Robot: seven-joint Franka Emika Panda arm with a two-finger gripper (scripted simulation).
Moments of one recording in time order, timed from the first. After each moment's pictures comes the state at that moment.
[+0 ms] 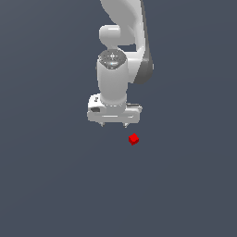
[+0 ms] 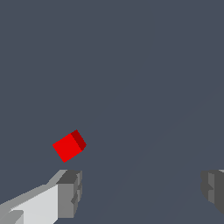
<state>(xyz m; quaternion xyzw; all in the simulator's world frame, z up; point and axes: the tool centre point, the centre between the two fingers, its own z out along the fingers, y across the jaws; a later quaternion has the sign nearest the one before) 0.000 -0.019 0.182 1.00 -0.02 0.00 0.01</state>
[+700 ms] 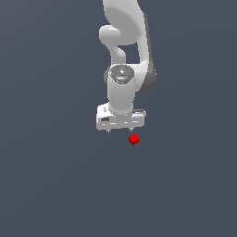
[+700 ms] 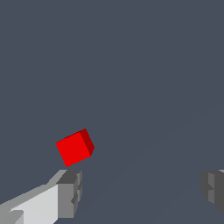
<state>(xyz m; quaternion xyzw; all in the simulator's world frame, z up) 0.002 0.007 0.142 1.00 0.06 0.00 0.00</state>
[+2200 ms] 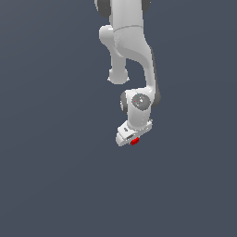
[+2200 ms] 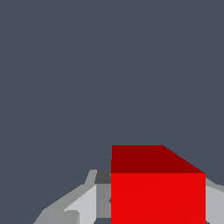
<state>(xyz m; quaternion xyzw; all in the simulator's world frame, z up) -0.017 0.082 0.020 0.96 0.27 0.00 0.00</state>
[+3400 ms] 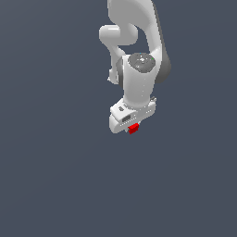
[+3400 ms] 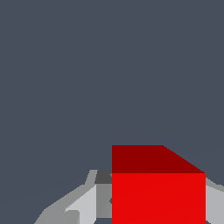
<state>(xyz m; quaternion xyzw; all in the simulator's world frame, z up) 0.004 0.059 0.175 0.96 0.27 0.00 0.00</state>
